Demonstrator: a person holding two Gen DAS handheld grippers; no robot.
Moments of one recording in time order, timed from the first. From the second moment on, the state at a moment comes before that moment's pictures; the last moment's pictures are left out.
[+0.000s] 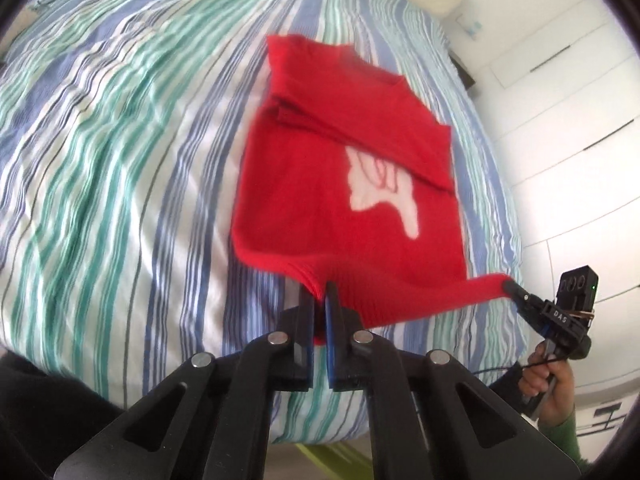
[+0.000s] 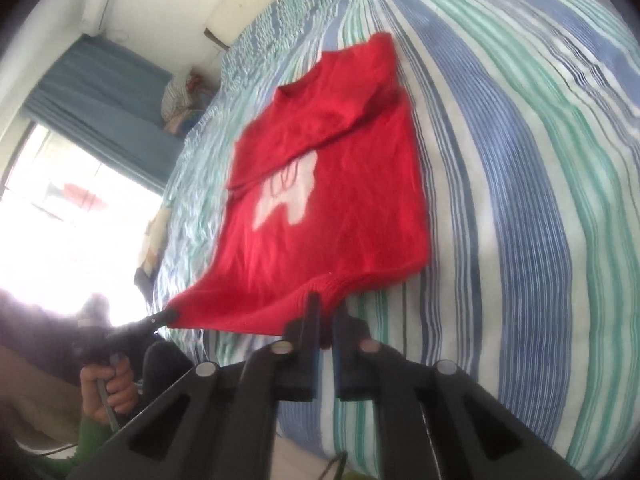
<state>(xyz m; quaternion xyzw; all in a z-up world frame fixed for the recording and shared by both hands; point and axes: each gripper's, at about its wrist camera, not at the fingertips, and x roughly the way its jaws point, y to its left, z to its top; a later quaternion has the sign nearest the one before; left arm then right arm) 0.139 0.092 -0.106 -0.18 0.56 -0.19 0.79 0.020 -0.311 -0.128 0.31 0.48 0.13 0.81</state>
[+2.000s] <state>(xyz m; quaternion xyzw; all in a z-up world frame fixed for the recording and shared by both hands) 0.163 -0.006 -0.160 -0.02 0.49 -0.11 0.87 0.116 -0.327 -0.164 0.14 0.49 0.11 0.85</state>
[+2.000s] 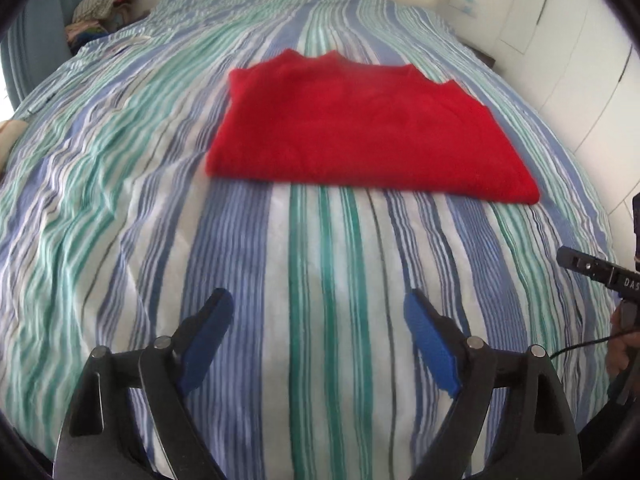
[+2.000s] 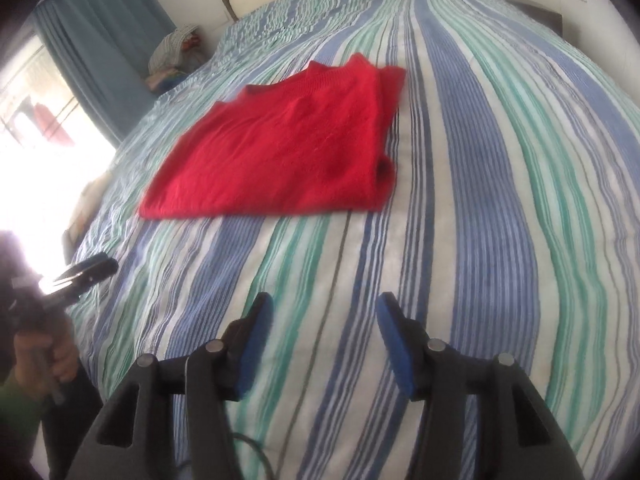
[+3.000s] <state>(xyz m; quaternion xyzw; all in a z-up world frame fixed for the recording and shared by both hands) 0.160 0.074 -0.164 -0.10 0.44 -0.03 0.89 0.331 -0.296 -0.105 0.25 0.49 0.11 0.83</state>
